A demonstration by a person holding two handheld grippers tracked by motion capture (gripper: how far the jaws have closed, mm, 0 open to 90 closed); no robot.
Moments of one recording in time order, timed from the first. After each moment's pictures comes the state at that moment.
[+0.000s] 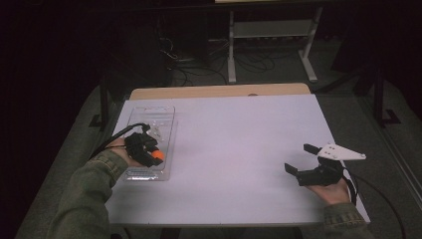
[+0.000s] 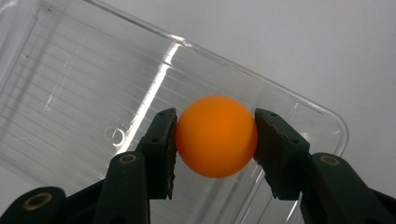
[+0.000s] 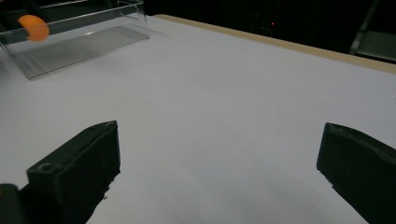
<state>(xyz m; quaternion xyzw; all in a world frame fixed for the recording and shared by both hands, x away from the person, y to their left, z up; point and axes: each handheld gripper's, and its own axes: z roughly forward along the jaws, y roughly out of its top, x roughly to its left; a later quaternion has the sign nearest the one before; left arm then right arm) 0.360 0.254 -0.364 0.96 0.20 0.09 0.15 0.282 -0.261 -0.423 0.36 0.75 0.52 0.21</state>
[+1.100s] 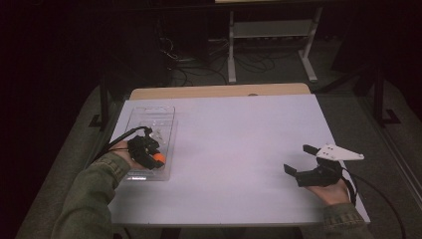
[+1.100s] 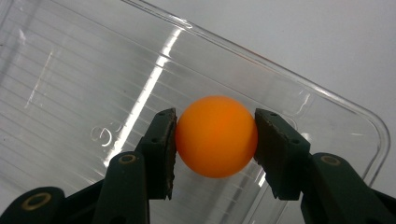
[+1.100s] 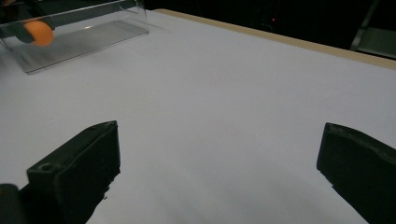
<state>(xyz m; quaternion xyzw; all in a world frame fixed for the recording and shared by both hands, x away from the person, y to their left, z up) 0.364 0.254 -0.380 0.96 0.20 0.08 0.15 0.281 -0.259 -0.424 0.36 0.75 0.51 0.21</state>
